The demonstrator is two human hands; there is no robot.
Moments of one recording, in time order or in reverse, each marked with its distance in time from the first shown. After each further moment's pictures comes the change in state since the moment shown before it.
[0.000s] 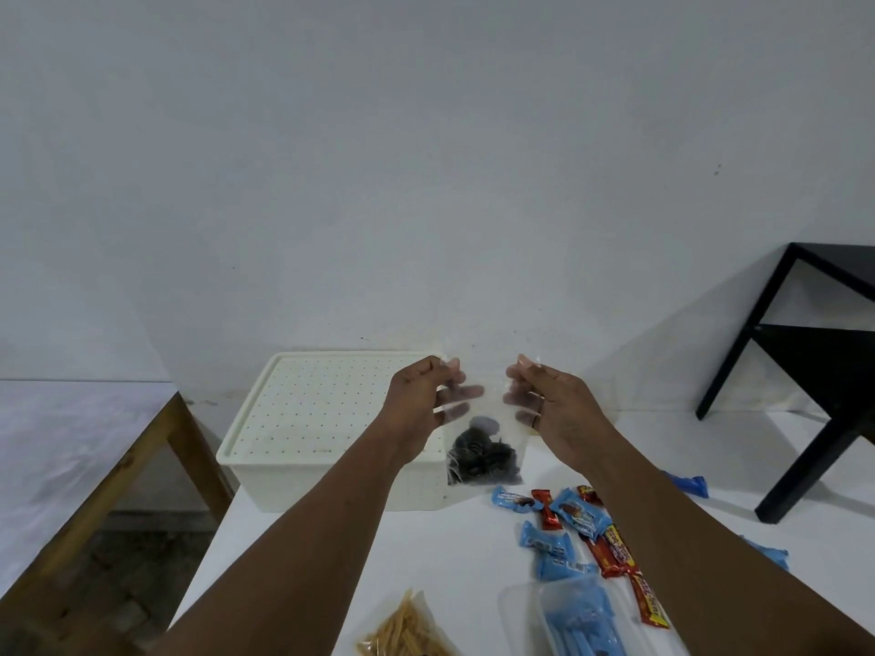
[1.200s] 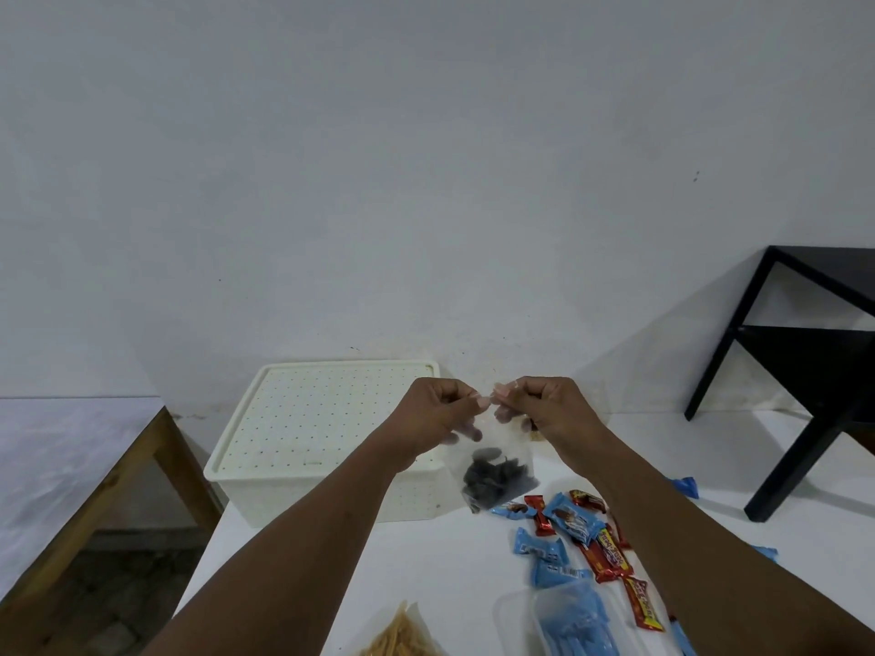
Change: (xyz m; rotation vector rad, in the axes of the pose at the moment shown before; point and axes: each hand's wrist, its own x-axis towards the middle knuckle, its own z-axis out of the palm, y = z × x) left_hand -0.003 -0.002 0.007 0.539 -0.185 0.047; right_hand -0.007 -0.002 -0.008 -0.388 -0.057 -0.154
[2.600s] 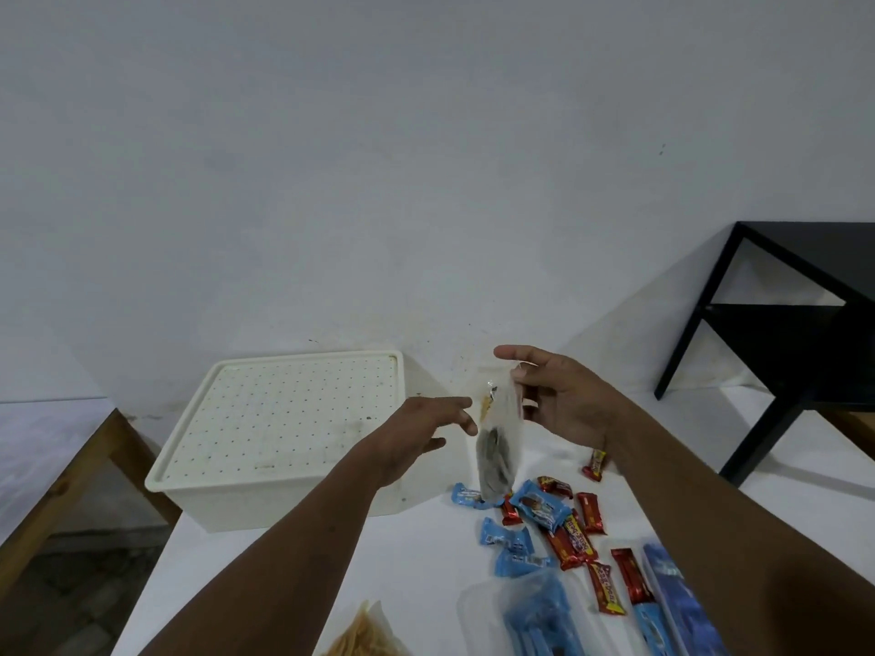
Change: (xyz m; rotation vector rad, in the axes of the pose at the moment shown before) left_hand 0.035 -0.022 0.046 -0.088 -0.148 -0.125; right_hand 0.025 0.013 -0.082 0.439 -0.227 0.202
